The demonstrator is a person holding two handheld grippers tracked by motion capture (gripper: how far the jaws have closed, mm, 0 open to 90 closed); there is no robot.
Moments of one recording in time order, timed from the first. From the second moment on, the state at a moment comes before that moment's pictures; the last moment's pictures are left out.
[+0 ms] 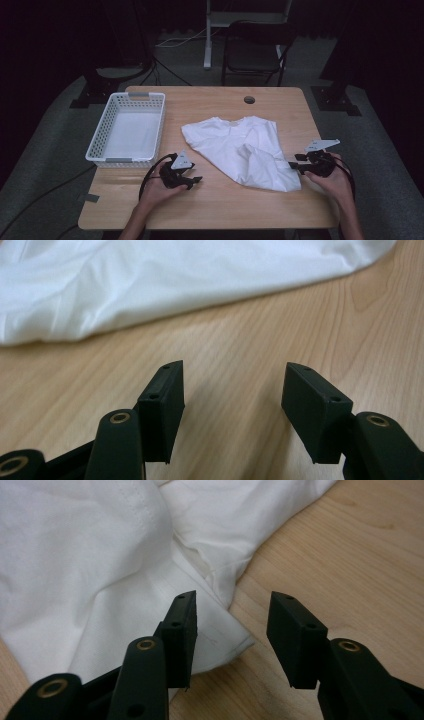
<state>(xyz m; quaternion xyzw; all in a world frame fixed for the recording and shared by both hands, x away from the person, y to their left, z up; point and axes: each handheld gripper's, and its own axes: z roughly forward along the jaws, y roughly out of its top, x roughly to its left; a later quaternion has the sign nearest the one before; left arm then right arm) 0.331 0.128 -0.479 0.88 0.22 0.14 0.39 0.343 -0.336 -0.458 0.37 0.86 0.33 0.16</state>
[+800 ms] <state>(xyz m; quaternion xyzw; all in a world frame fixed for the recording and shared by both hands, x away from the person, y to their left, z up) 0.375 0.059 -0.451 0.89 0.17 0.13 0.40 0.340 -0.331 -0.468 0.35 0.87 0.32 0.13</state>
